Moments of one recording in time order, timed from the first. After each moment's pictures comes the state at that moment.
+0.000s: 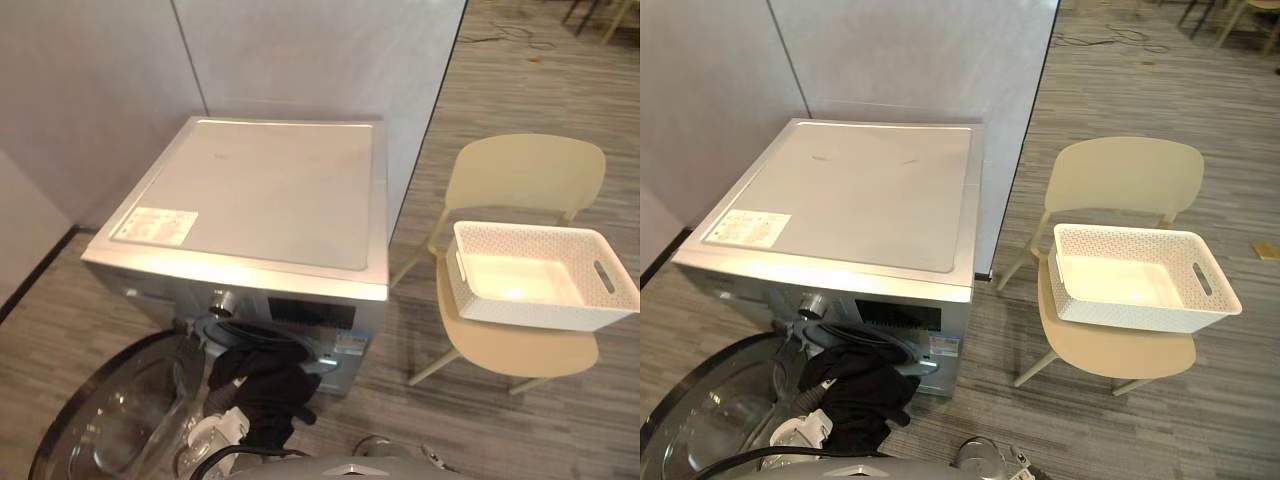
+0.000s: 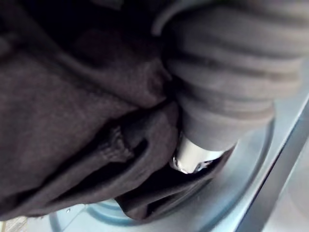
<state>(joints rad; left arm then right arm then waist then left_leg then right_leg) 0.30 -0.07 0.04 0.40 -0.57 0.07 0.11 0.14 0.01 -0.52 0.89 0.41 0.09 -0.22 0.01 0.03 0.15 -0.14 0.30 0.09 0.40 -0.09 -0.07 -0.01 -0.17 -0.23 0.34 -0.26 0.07</state>
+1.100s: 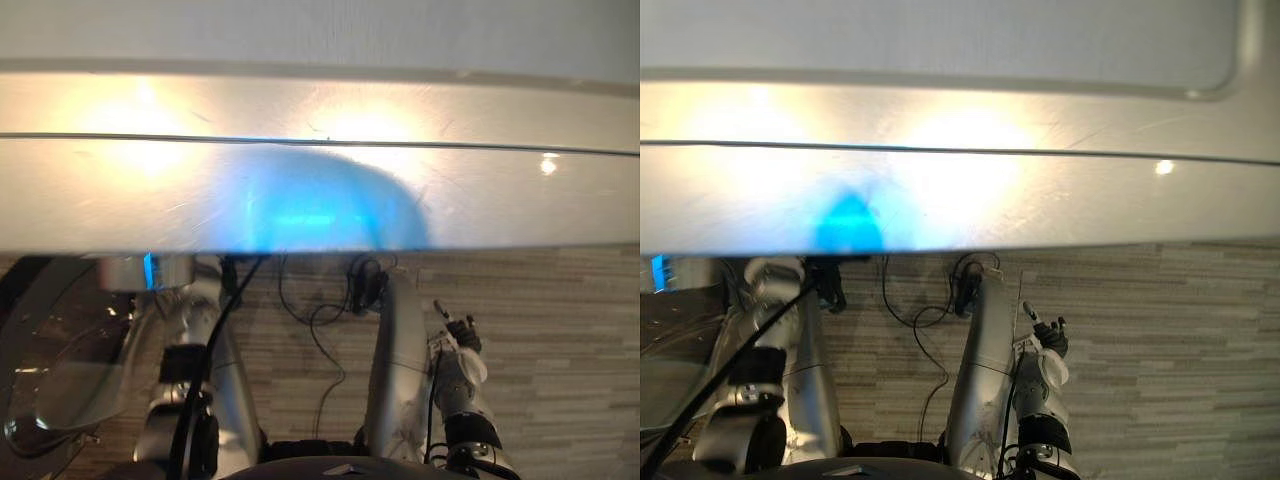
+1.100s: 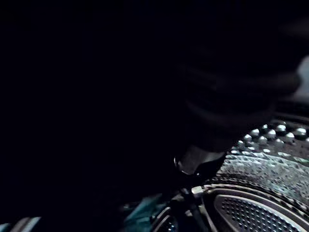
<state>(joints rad) -0.51 0.08 0.20 0.25 -0.76 -0.07 0.40 -0.13 -0.03 -0.37 0.49 0.67 -0.08 -0.31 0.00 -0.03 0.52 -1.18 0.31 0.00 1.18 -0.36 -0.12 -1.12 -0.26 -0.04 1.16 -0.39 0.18</state>
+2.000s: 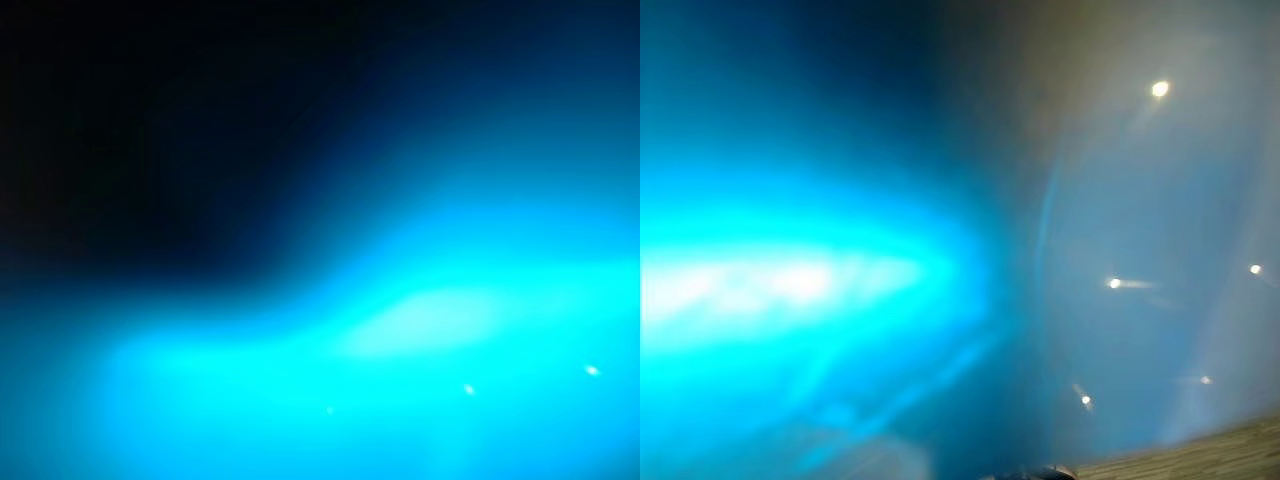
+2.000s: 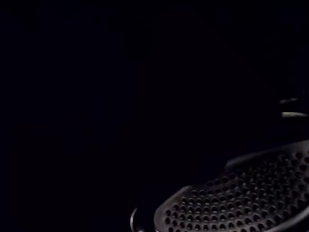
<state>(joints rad) -1.38 0.51 -0.12 0.56 -0.94 -0.06 0.36 -0.13 0.00 -0.35 0.50 0.80 -0.08 -0.29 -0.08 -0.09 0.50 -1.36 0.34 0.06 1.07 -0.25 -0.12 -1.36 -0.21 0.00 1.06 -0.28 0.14</state>
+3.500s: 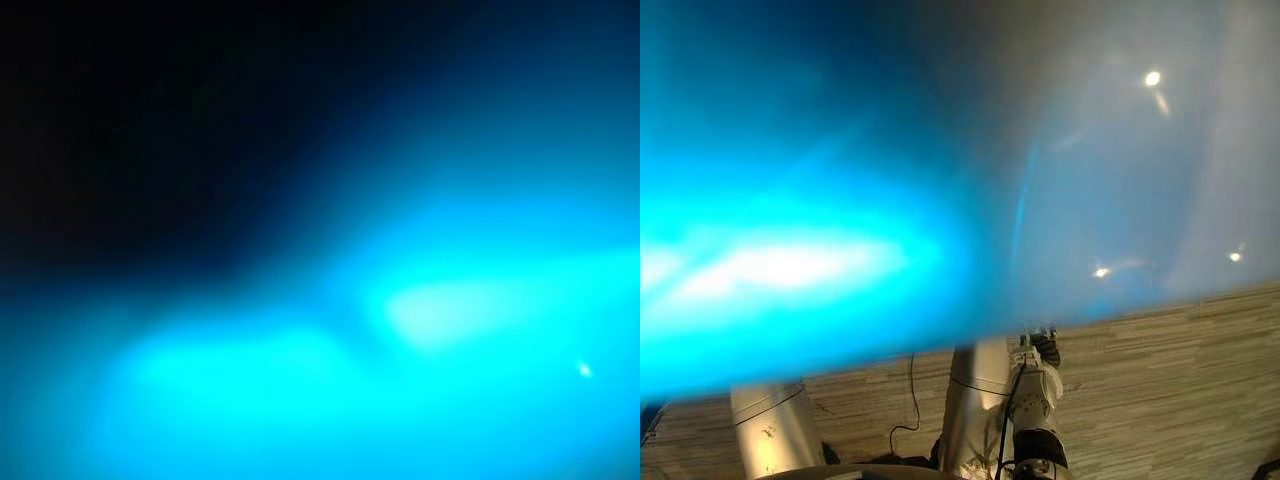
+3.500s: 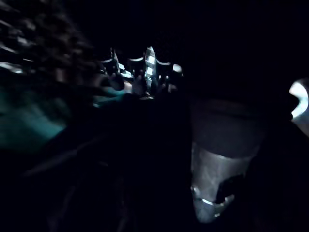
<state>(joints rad) -1.33 0.67 -0.06 0.91 -0.21 0.12 0.20 -0.10 -0.01 -0.36 0.57 0.90 -0.11 -0.20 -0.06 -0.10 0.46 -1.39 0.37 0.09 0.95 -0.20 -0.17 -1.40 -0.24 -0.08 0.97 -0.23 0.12</state>
